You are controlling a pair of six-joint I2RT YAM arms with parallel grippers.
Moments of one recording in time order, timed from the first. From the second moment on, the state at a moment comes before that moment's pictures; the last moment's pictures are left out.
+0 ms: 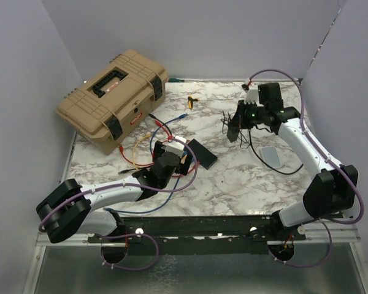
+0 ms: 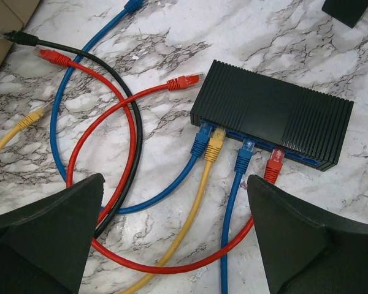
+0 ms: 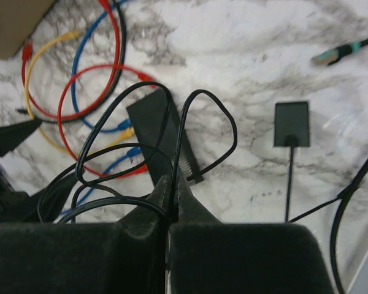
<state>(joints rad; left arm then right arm) -0.94 1.27 0.53 0.29 -0.55 -0.16 0.24 1.49 1.33 -0.55 -0.41 0.17</state>
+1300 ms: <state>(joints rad) -0.94 1.29 0.53 0.29 -0.56 -0.16 0.28 1.42 1.02 -0.81 -0.14 0.30</state>
